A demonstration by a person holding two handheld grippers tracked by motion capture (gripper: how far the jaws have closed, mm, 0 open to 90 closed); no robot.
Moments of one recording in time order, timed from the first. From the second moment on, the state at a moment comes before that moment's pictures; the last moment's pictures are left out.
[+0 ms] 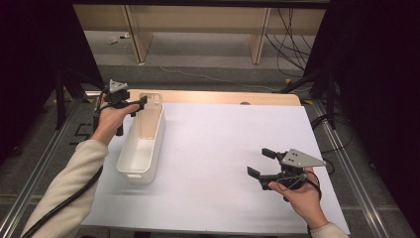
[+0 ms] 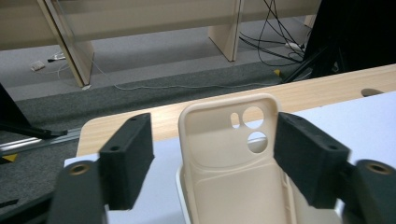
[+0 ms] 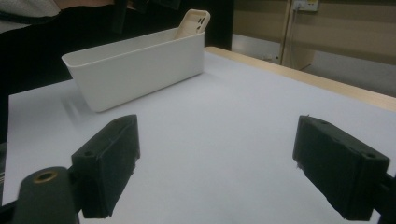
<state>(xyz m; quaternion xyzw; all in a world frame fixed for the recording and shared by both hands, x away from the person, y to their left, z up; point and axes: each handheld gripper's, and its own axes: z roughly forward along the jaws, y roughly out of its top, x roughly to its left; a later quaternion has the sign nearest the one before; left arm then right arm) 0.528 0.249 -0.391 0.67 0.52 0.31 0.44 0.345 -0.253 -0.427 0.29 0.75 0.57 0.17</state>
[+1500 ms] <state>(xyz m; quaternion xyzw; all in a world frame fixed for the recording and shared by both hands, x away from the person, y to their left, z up) 0.471 0.241 -0.373 0.69 0.44 0.31 0.48 0.346 -0.254 -0.427 0.29 0.75 0.57 0.18</state>
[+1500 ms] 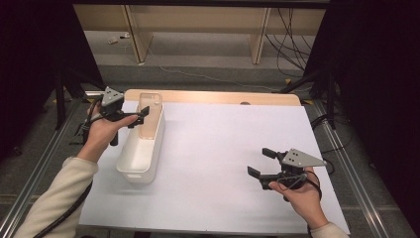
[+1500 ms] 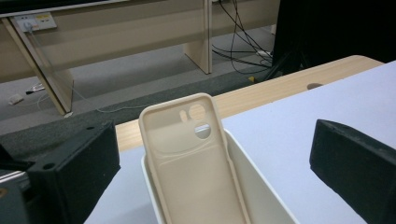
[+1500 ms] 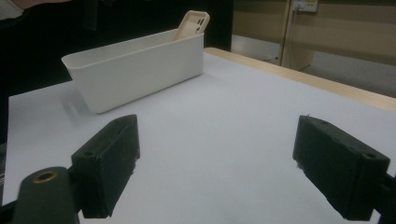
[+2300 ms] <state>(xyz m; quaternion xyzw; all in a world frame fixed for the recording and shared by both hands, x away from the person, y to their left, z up) 0.437 0.232 -0.372 0.69 0.42 0.30 0.51 0.343 -0.254 -0.424 0.29 0.76 0.56 0.18</state>
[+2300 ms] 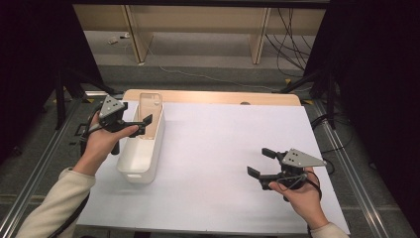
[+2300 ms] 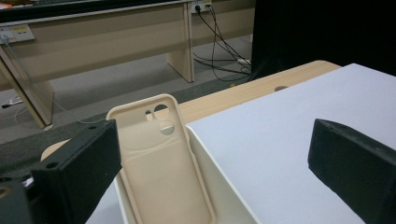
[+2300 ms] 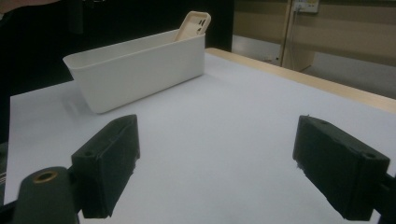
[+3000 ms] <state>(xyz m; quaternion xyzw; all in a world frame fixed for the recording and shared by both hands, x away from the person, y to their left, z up) 0.395 0.223 -0.379 0.70 0.38 0.29 0.53 0.344 -0.253 -0.424 0.29 0.75 0.57 0.18</state>
